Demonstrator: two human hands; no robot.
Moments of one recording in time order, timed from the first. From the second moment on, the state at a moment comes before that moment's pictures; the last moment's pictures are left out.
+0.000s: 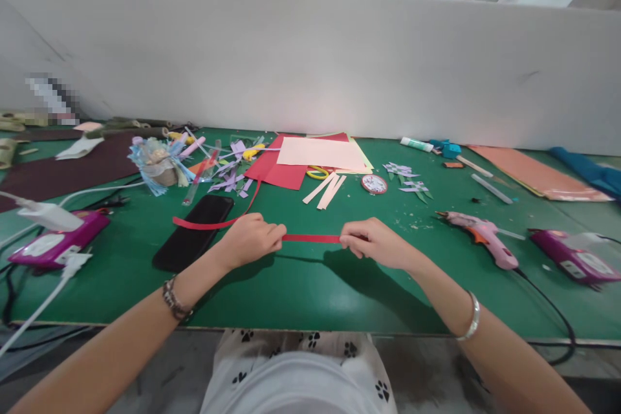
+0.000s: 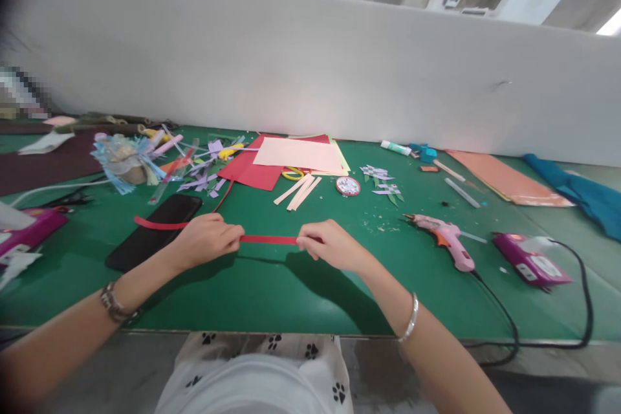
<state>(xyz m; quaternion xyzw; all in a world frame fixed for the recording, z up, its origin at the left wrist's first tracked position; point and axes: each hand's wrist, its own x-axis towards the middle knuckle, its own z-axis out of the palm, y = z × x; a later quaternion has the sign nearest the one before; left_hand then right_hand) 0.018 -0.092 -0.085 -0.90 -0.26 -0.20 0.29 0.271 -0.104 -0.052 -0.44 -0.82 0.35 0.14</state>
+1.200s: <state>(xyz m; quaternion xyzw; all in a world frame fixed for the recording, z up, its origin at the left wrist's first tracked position) 0.064 -0.112 -0.081 -0.94 -0.27 -0.18 0.10 0.237 -0.116 -0.043 -0.41 -0.90 0.14 0.04</state>
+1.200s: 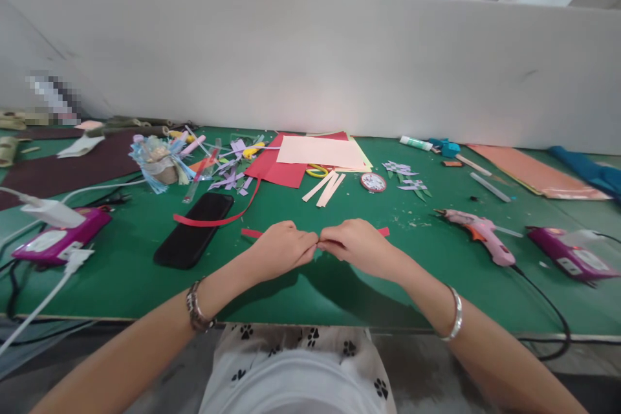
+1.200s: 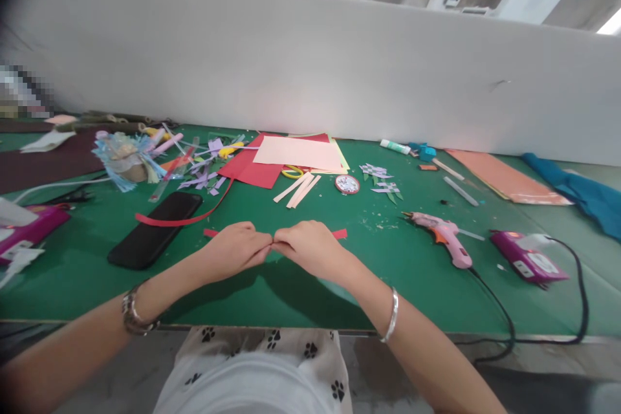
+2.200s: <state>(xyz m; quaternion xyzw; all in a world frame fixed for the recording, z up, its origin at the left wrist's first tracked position) 0.001 -0.092 -0.060 -0.85 -0.47 -0.24 0.06 0.265 -0.112 -0.030 -0.39 -0.89 0.21 0.07</state>
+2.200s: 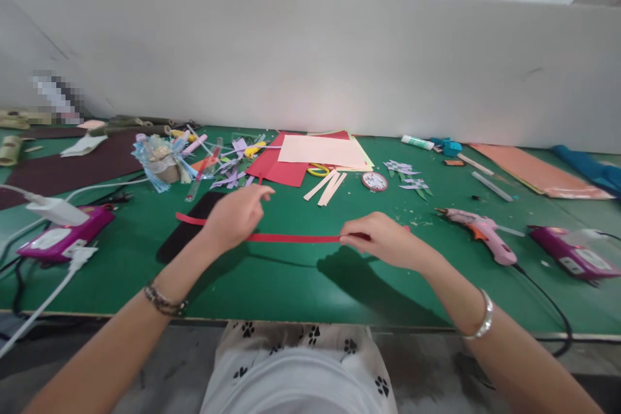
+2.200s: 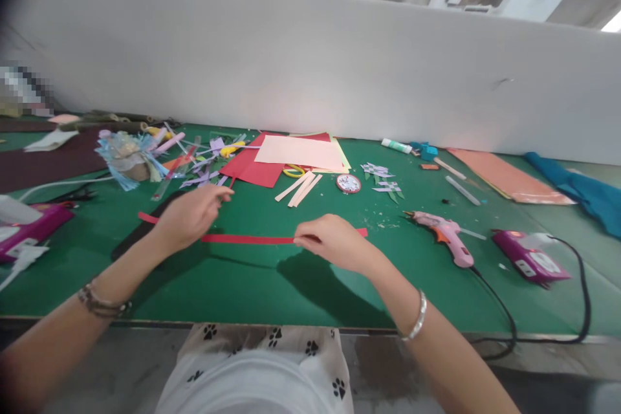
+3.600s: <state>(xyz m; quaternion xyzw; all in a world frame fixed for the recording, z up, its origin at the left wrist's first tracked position) 0.016 -0.118 -0.053 -0.89 -0.44 -0.06 -0.12 0.281 -0.097 -0.049 -0.44 -0.87 -0.01 0.23</state>
